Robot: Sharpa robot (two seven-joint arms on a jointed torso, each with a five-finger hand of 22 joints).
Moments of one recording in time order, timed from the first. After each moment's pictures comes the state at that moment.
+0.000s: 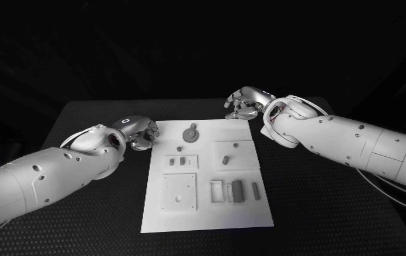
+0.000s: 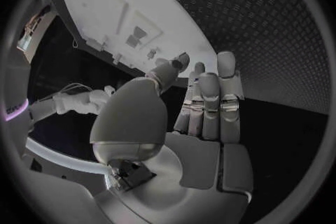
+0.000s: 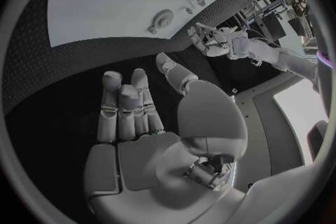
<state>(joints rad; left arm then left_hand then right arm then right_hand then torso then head) 1.20 -0.72 -0.12 1.21 -1.47 -0.33 0.00 1.20 -0.16 0.58 -0.26 0.08 0.91 0.16 0.33 0.42 1.24 0.07 0.08 0.31 1.16 -0.04 1.24 0.49 0.05 1.30 -0.12 0.23 1.30 1.17 -0.76 0.06 1.31 -1.33 -0.34 -0.06 1.07 -0.15 0.58 -0.28 0.06 0.88 0.15 0.22 0.51 0.95 0.05 0.88 0.66 1.15 -0.06 1.40 0.75 0.25 1.11 -0.01 0.91 1.31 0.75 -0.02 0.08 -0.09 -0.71</state>
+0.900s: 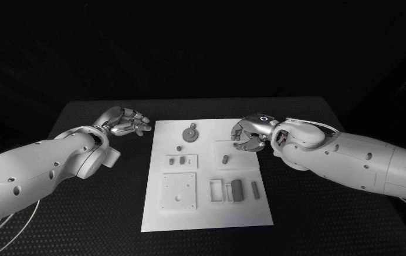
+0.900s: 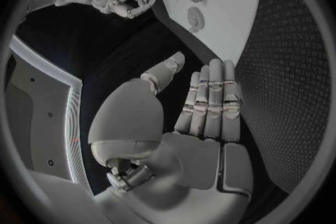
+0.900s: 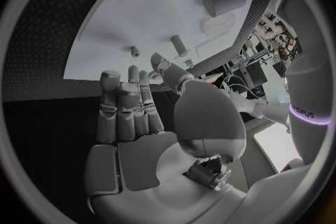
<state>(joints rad) 1.21 -0.82 -0.11 1.28 -0.63 -0.34 0.15 1.12 -0.16 0.57 -0.27 0.08 0.86 0.17 0.33 0.45 1.13 0.14 0.07 0.29 0.99 0.04 0.80 0.37 0.02 1.03 -0.06 0.06 1.01 1.12 -0.84 -0.03 1.39 -1.67 -0.26 0.01 1.13 -0.13 0.59 -0.29 0.06 0.92 0.15 0.27 0.52 1.09 0.07 0.31 0.27 1.23 -0.03 1.35 0.72 0.22 1.15 -0.03 0.88 1.31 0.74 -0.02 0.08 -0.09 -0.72</state>
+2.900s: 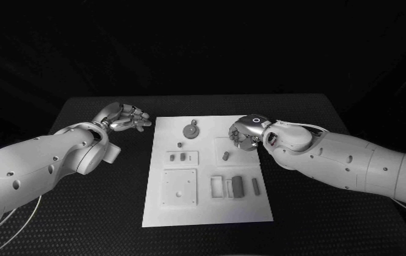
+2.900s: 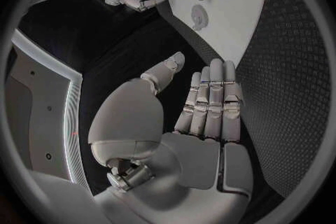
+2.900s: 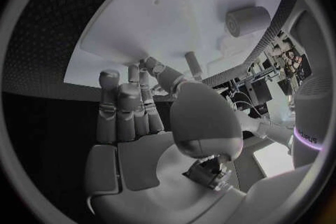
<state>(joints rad) 1.21 -0.83 -0.11 1.28 -0.58 -0.33 0.17 1.12 -0.16 0.56 -0.27 0.08 0.85 0.18 0.33 0.45 1.10 0.15 0.07 0.27 0.99 0.05 0.75 0.41 0.02 1.01 -0.05 0.06 0.96 1.09 -0.75 -0.04 1.31 -1.82 -0.27 -0.06 1.17 -0.06 0.59 -0.29 0.06 0.95 0.14 0.29 0.51 1.14 0.07 0.22 0.28 1.25 -0.04 1.34 0.73 0.21 1.17 -0.02 0.87 1.31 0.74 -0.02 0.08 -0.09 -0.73</state>
